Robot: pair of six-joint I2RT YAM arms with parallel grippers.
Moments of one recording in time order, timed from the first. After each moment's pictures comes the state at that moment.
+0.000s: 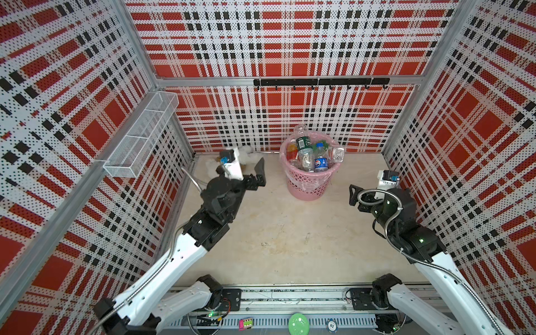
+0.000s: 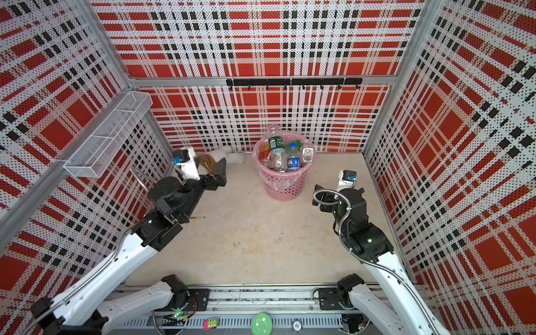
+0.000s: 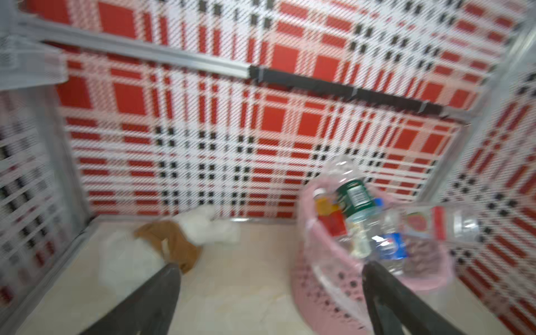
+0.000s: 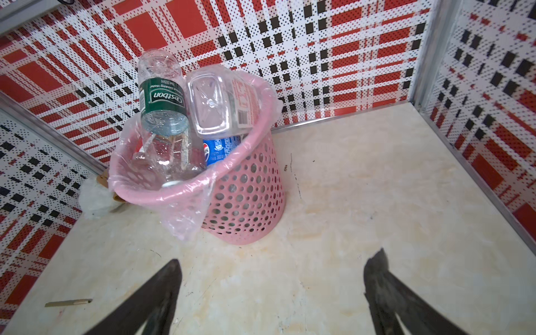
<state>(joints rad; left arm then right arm) -0.57 0.86 0.87 -0.05 -0.46 -0.18 0.39 0.85 0.95 -0.46 0.26 0.39</state>
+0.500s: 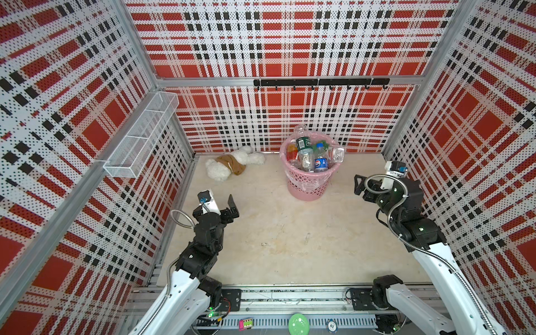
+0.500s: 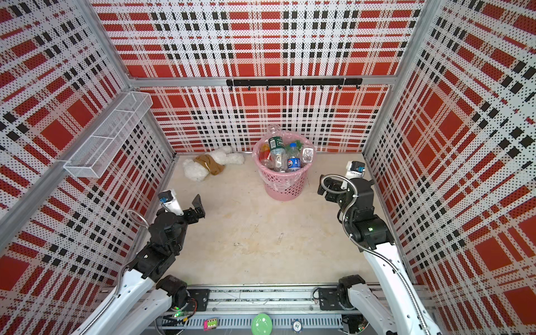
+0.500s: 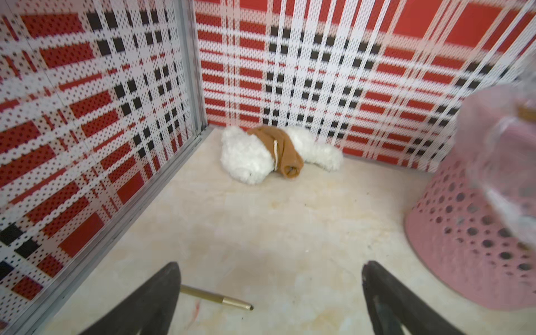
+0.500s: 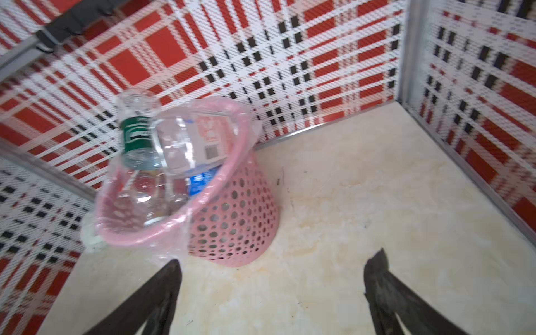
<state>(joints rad) -0.38 0.65 0.42 -0.06 -0.55 -0.24 0.13 0.83 0.91 -0.43 0.10 0.40</state>
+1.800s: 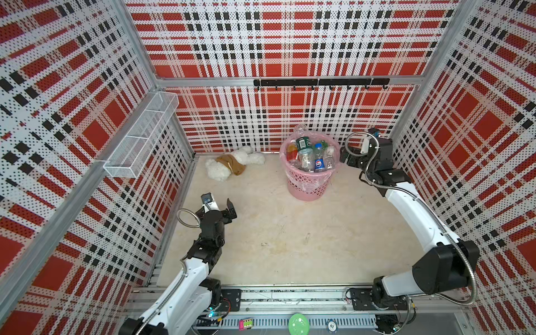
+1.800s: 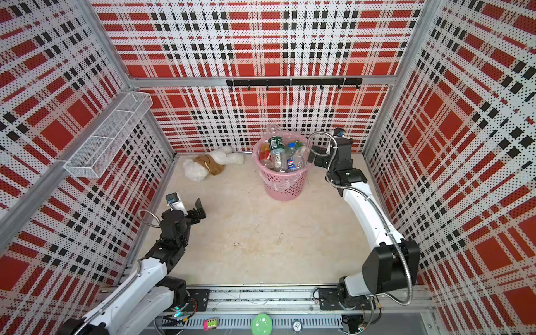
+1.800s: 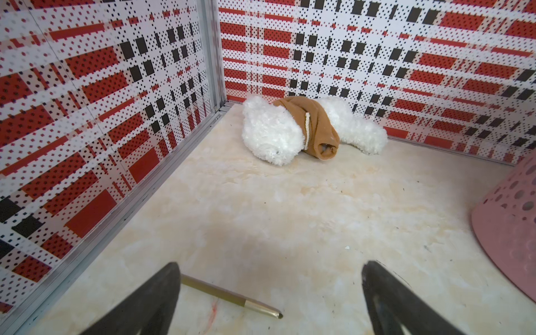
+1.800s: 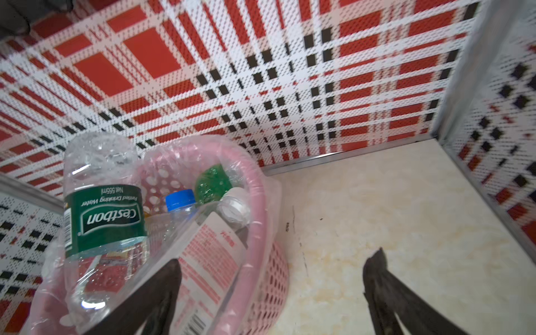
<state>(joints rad) -0.19 0.85 0.34 0.20 -0.45 -0.21 0.13 1.35 1.30 -0.28 0.09 0.33</state>
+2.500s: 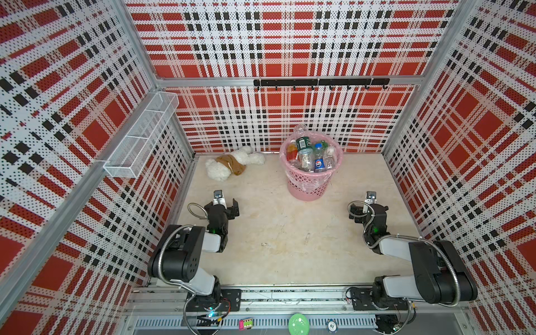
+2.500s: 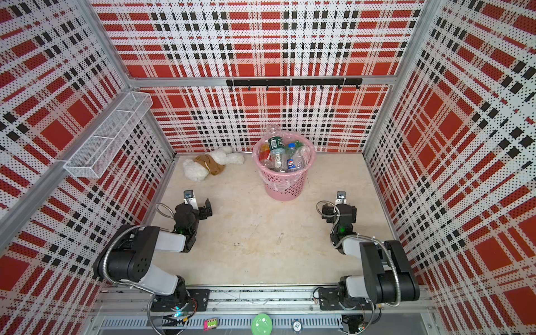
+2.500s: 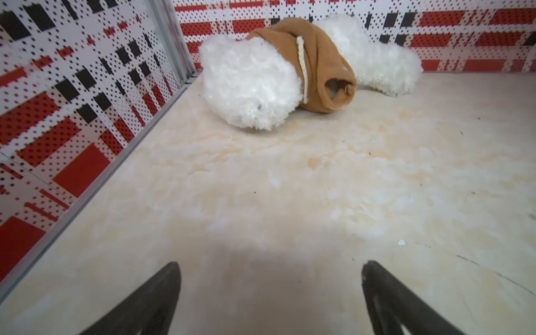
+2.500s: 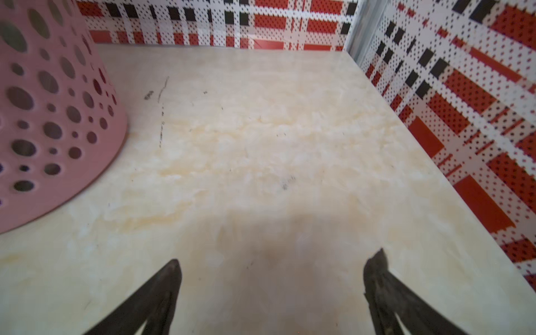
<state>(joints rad) -0.07 1.56 0.32 0.90 -0.24 -0.02 0.07 1.43 0.31 0.74 0.24 -0.01</state>
